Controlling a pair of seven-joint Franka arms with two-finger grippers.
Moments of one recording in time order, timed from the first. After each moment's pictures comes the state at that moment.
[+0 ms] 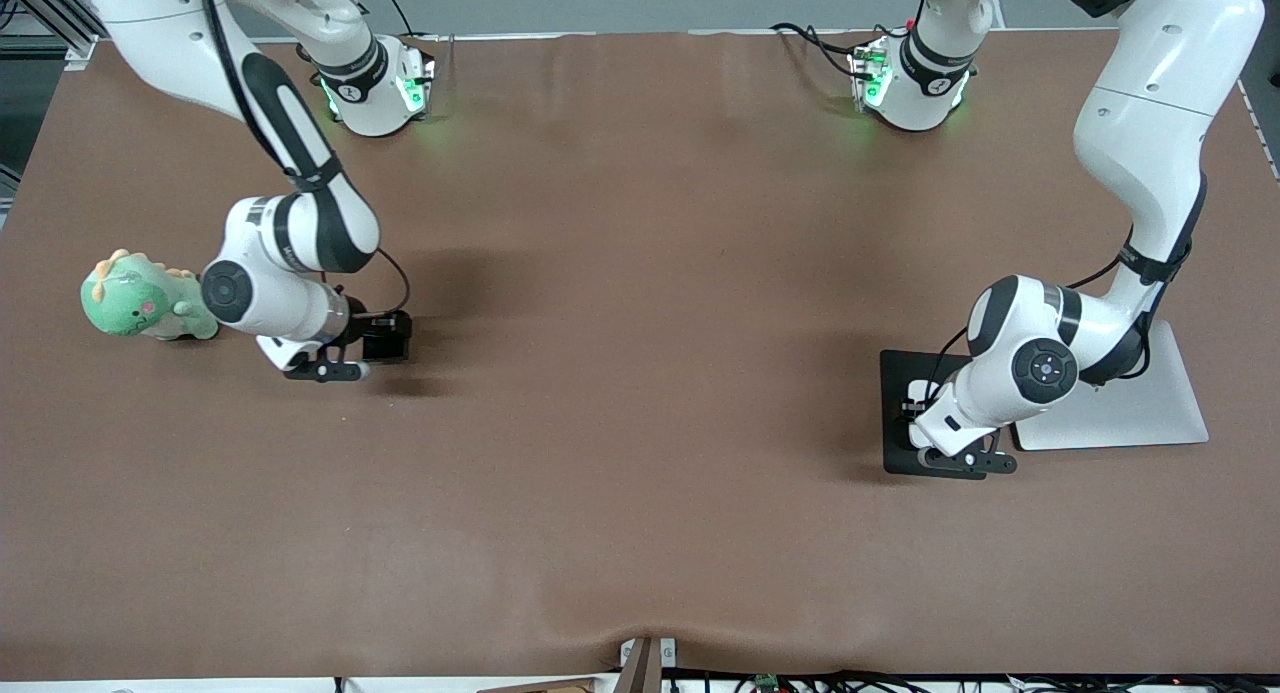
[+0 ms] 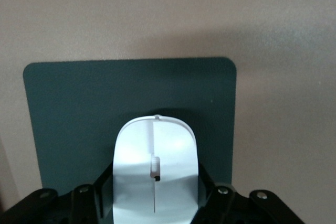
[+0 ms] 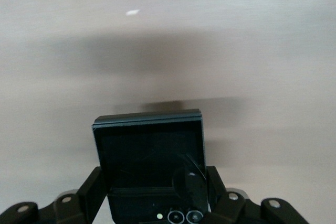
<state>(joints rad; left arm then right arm) 0.22 0.71 -0.40 -1.74 0.37 2.34 -0.25 0.11 0.36 -0.02 -2.21 0.21 2.36 -0.02</state>
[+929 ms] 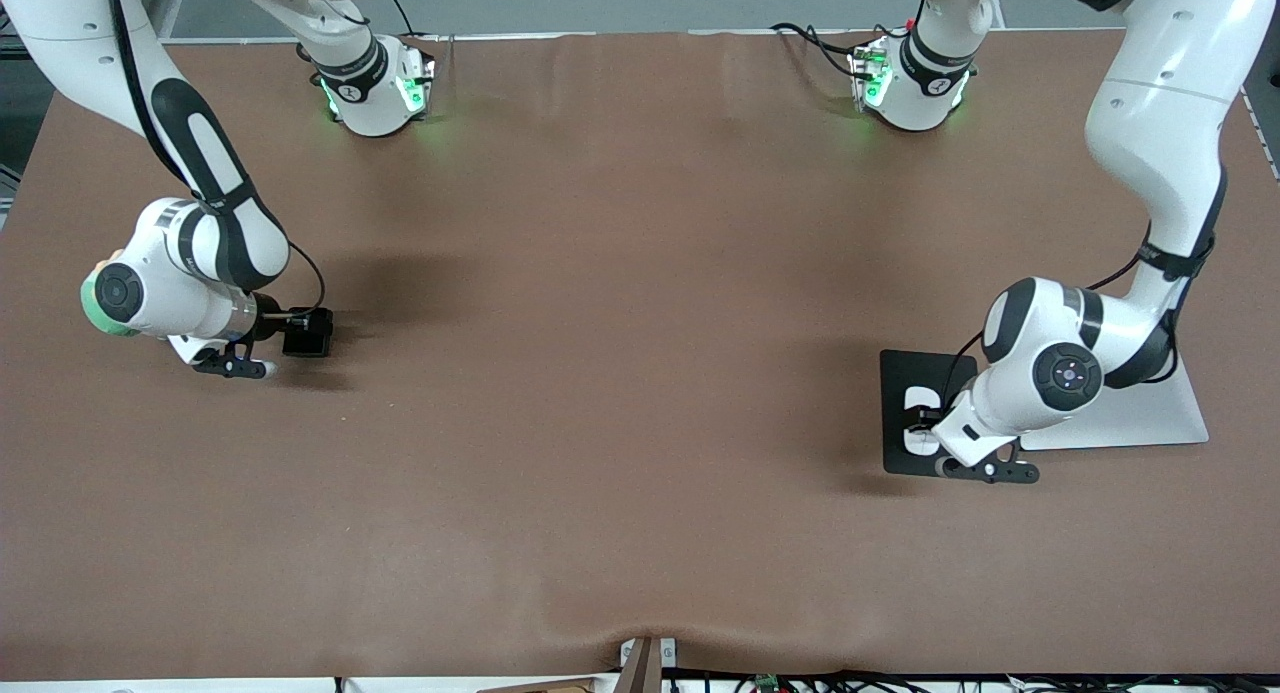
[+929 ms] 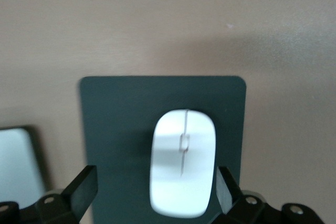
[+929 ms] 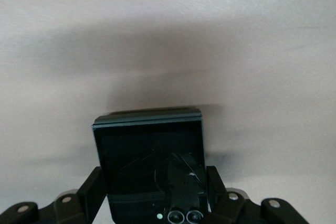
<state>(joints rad) 0.22 0.64 -0.40 -1.69 0.37 2.21 -0.25 -0.13 0.40 -0.03 -2.24 0.13 2.38 -0.12</state>
